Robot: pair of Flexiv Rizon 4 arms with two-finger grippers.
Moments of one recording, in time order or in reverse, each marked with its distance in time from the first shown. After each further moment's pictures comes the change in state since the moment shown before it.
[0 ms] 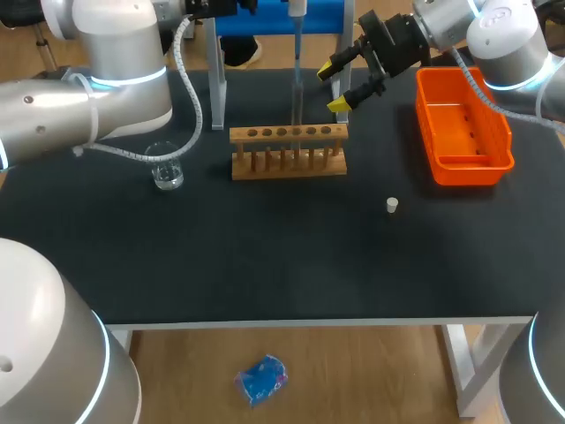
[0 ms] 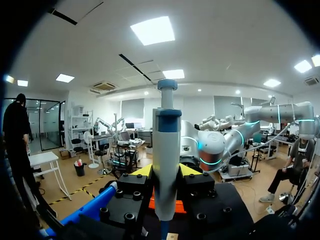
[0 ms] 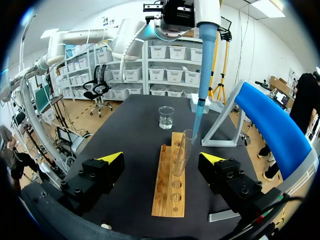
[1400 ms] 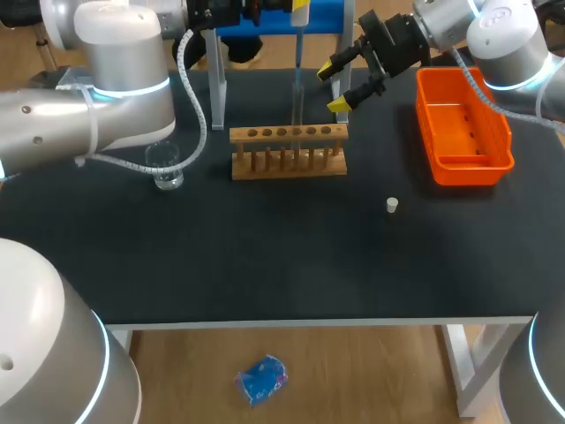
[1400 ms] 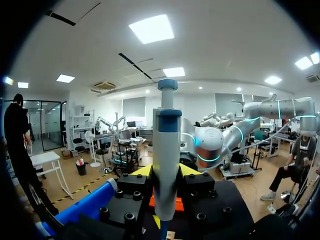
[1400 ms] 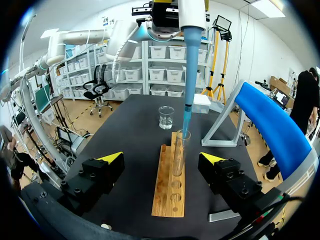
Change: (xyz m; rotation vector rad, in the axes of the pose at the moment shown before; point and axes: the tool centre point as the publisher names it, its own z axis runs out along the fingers) left arm 0.016 0.010 0.001 -0.016 -0.013 0.011; right arm 0.000 0.000 0.000 0.000 0.000 0.000
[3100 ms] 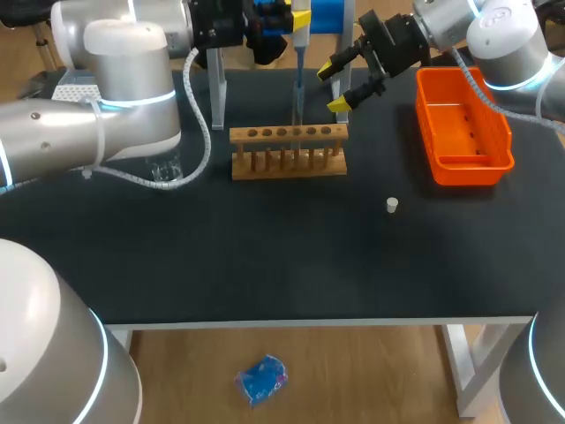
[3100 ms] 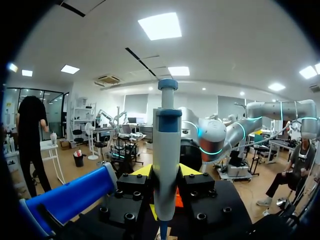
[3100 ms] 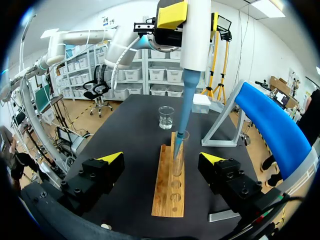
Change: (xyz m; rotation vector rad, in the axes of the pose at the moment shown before) left arm -0.003 0.040 0.005 -0.006 -0.004 -0.075; right arm 0.000 0.000 0.000 0.000 0.000 0.000
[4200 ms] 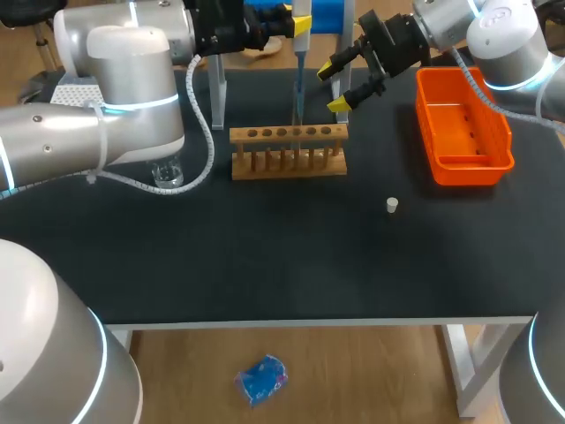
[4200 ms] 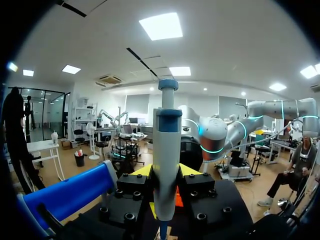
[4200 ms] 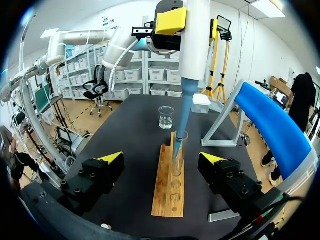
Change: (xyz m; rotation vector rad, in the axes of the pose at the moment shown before) left arm 0.001 0.007 0.002 0.004 -0.012 -0.001; right arm 0.000 0.000 0.000 0.000 0.000 0.000
